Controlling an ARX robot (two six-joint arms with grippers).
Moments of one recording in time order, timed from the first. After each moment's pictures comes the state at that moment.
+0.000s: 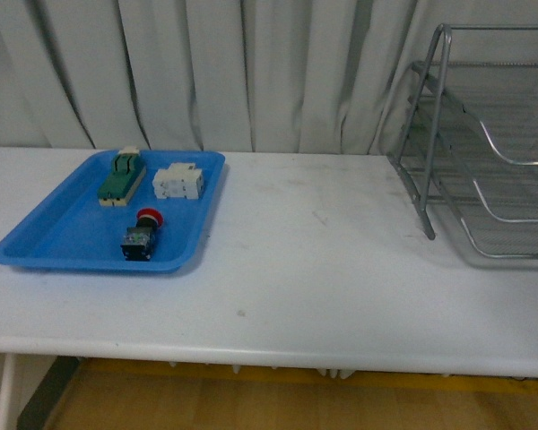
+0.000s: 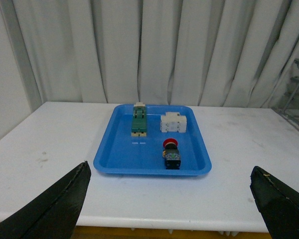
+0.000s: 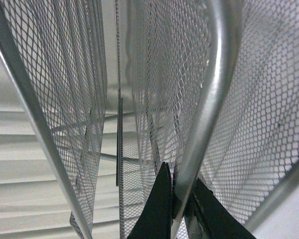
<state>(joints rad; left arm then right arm) 0.00 0.01 0.01 0.00 0.00 0.00 -0.44 2.45 1.02 1.31 -0.62 1.40</state>
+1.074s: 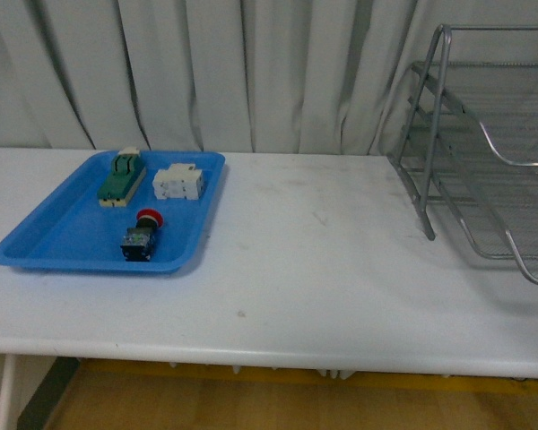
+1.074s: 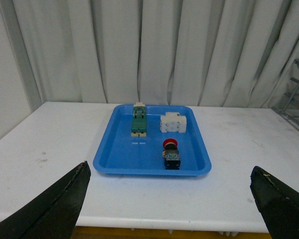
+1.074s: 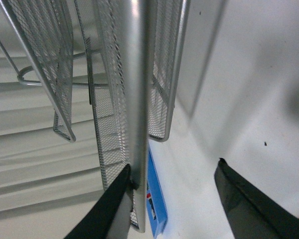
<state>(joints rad) 0.00 0.01 0.01 0.00 0.00 0.00 -0.58 2.31 0.67 1.29 -0.92 1.29</state>
